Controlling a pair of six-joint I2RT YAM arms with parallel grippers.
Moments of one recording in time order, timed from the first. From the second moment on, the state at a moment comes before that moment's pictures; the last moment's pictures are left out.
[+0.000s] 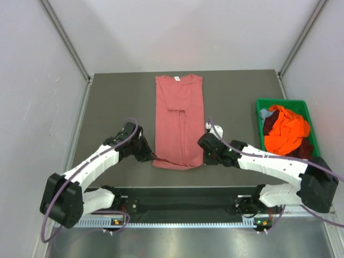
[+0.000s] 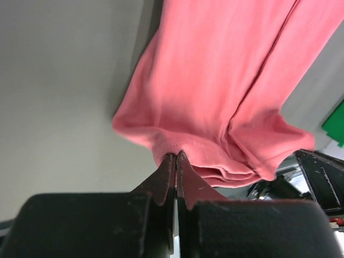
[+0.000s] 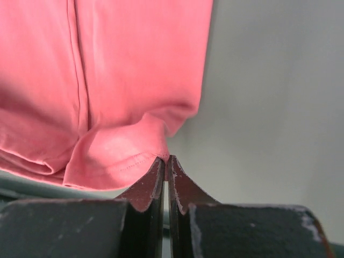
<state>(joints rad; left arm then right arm) -0.44 1.15 0.66 -0.52 0.24 -0.96 0.96 1.24 0.78 -0.59 0.31 0.84</state>
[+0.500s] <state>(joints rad) -0.28 1.60 1.09 -0.47 0.30 -0.81 0.72 1.55 1.09 -0.55 0.29 0.54</state>
